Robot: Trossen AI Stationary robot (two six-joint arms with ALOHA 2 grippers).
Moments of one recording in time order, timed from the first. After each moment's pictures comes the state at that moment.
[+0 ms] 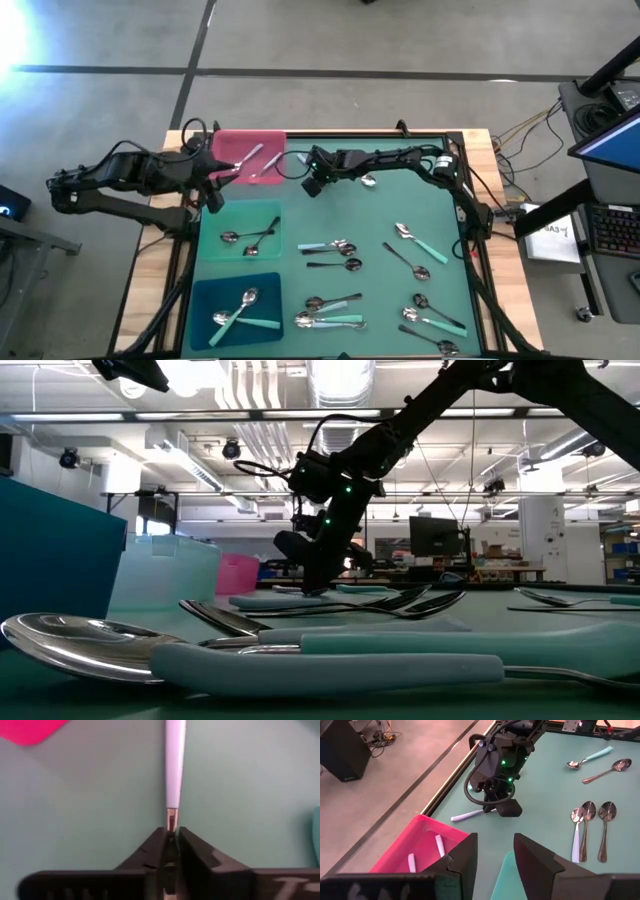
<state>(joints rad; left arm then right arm) -0.02 0.77 1.12 -1.00 -0.46 -0.20 -0.33 2.25 1.59 -0.39 0.14 0.39</state>
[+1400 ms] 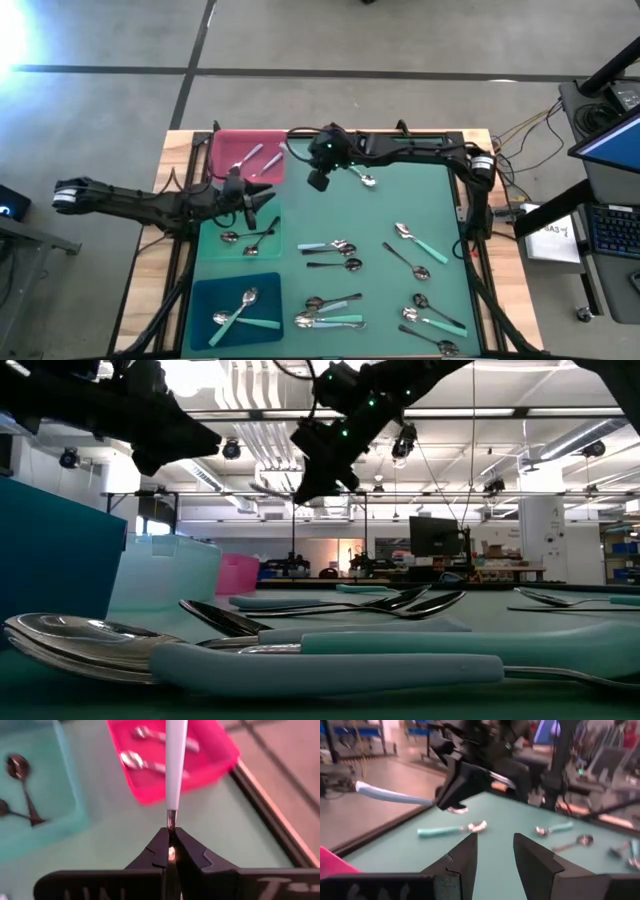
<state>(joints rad) -0.02 0.74 0.28 0.35 -0.41 -0.22 -0.31 1.91 1.58 -0.36 0.01 0.02</state>
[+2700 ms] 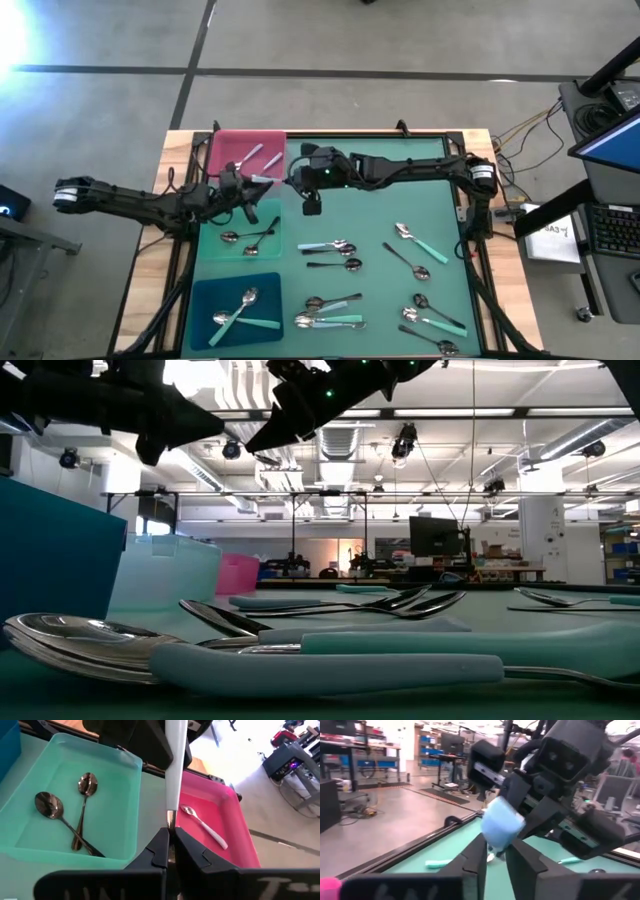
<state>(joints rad) -0.02 0.77 0.26 0.56 -0.49 -0.14 -0.14 1.91 1.58 -0.12 0.01 -0.41</state>
